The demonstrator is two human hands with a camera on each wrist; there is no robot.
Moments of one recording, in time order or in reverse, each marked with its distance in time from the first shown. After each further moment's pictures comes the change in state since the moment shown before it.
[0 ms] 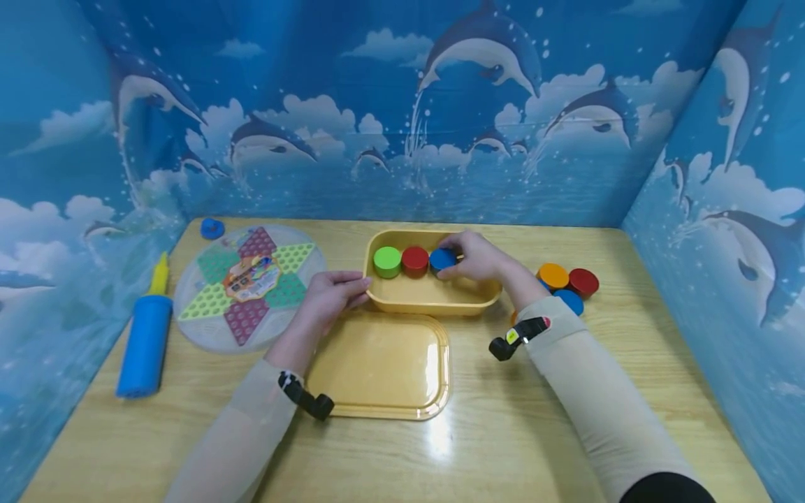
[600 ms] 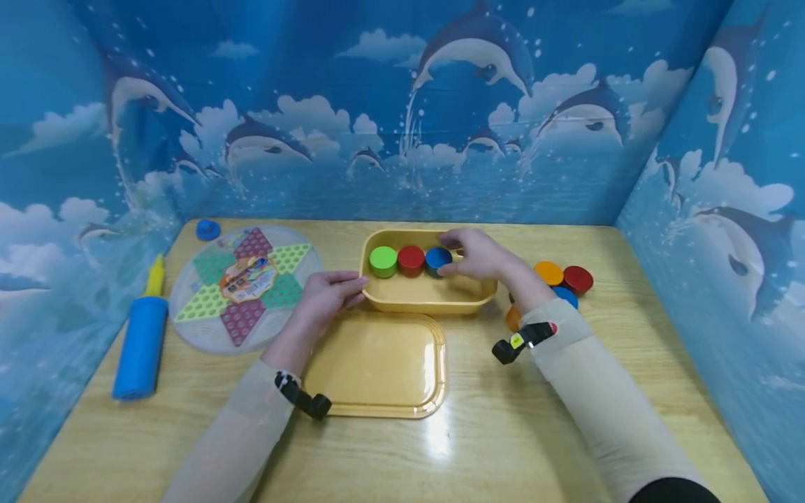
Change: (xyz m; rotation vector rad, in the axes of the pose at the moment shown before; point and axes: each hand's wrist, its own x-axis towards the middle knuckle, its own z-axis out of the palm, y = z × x) left_hand -0.003 0.000 0.001 -0.016 -0.008 0.023; right_hand -0.020 -0.016 -0.011 -0.069 0.022 0.019
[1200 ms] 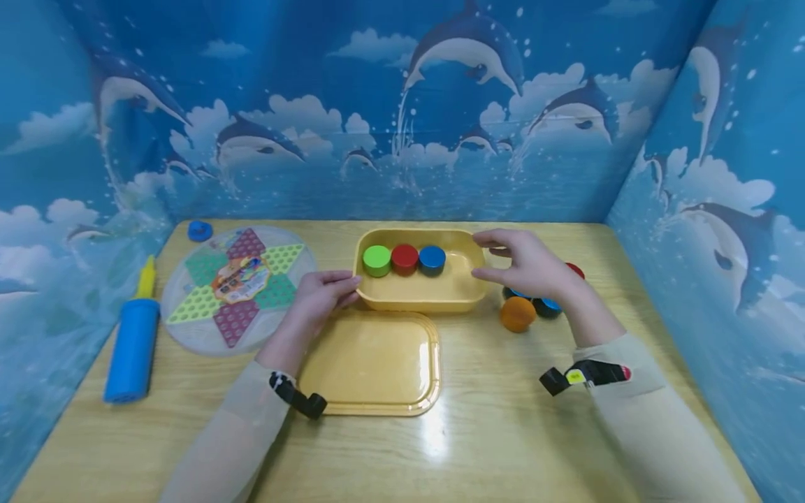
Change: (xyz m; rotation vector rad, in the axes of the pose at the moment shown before) left_hand 0.001 -0.002 -0.001 -0.001 -0.001 0.003; right_hand -0.093 -0.007 -0.030 0.024 0.164 -0.069
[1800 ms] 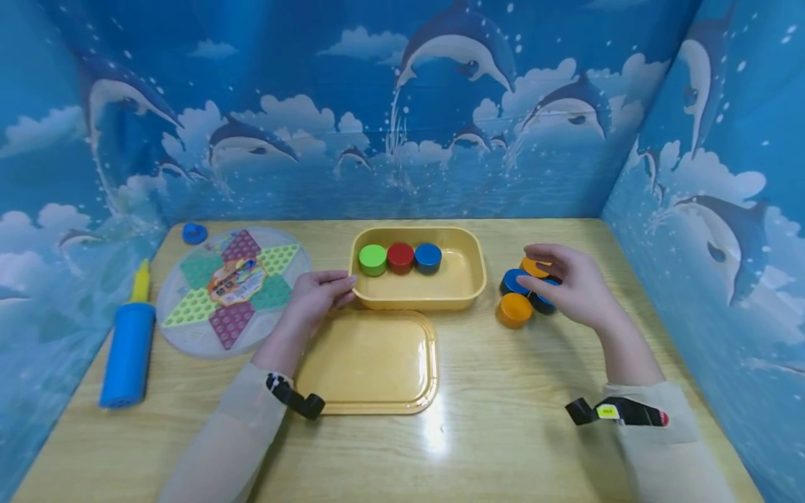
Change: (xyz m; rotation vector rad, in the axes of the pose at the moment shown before) left_hand -0.001 0.002 0.000 0.049 -0.003 -0.021; right_hand -0.071 0.042 0.000 0.069 0.309 0.112
